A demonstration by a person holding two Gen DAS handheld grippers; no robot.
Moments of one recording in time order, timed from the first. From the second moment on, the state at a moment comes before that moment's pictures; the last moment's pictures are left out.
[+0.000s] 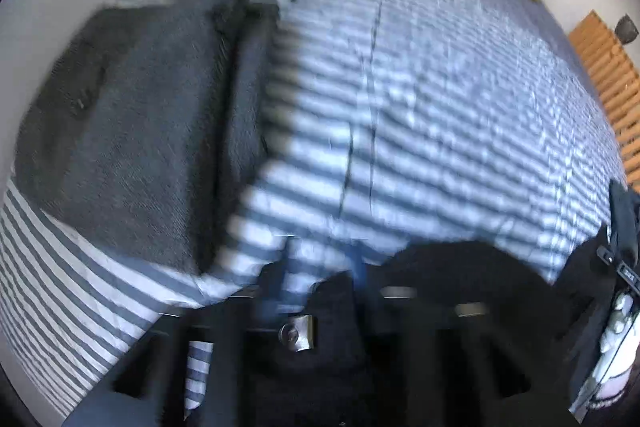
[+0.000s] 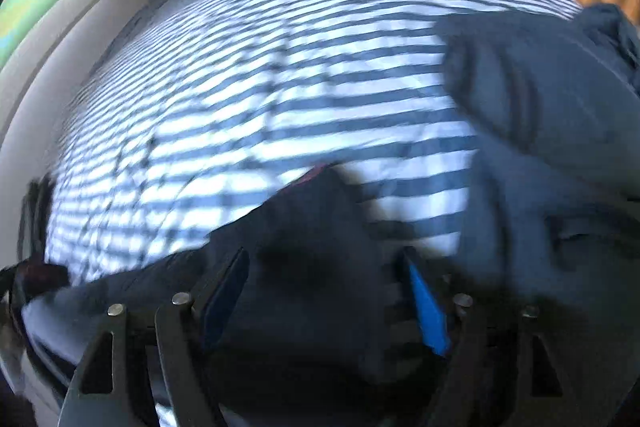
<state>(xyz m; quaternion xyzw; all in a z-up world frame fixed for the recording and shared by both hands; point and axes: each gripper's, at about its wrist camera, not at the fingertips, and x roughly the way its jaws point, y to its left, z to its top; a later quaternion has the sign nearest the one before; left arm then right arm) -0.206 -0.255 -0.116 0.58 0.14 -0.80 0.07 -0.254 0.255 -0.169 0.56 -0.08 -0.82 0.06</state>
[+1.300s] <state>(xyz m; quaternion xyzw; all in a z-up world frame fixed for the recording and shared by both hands) 0.026 -0.090 -0.073 0.53 0.05 -0.84 -0.15 0.004 0.351 -0.135 0.55 -0.09 -0.83 0.02</state>
